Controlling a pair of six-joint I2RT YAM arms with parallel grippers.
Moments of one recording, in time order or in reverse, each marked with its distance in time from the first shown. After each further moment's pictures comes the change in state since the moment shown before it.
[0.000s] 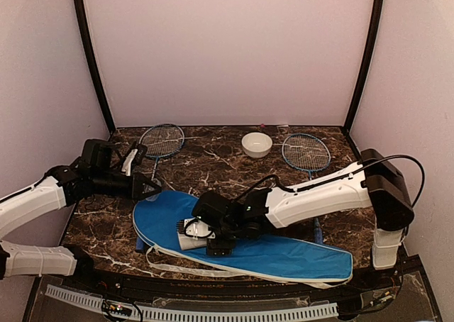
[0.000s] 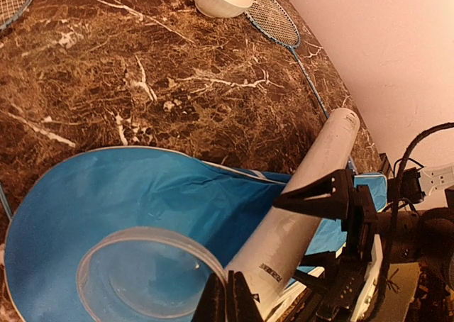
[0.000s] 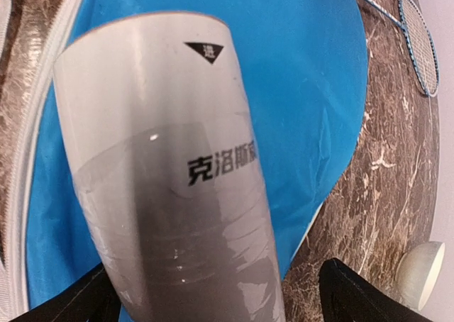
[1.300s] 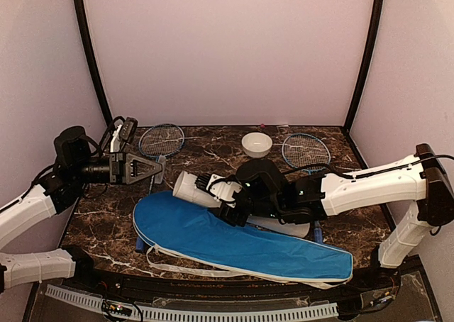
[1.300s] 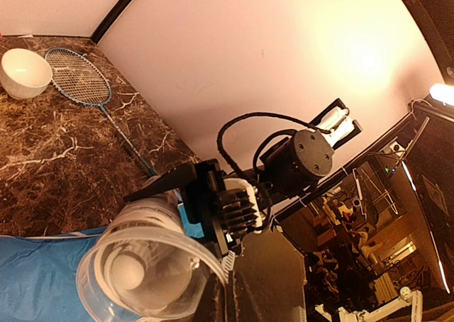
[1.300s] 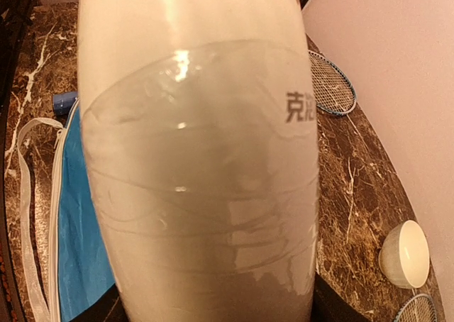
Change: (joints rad) left arm 0.000 -0.142 -0.032 0.451 0.473 -0.365; right arm -0.082 -0.365 -0.289 0.374 -0.085 0.166
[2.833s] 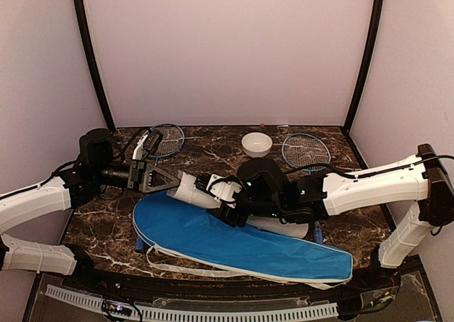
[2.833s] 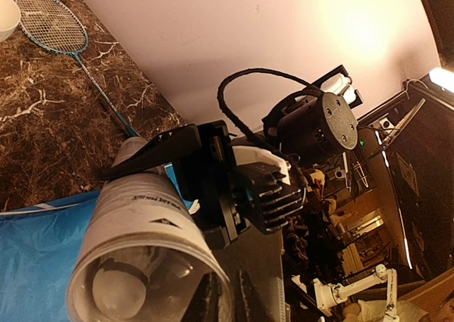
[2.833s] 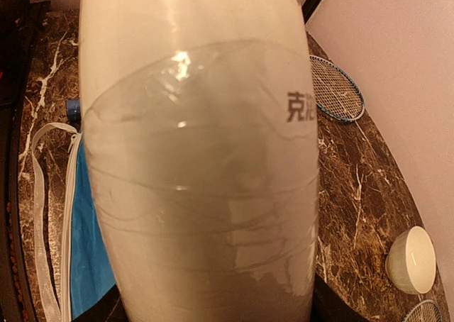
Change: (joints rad) left arm -0.108 0.186 0.020 0.053 0.068 -0.010; right arm 0.004 -0.011 -0.001 0.002 -0.037 0.008
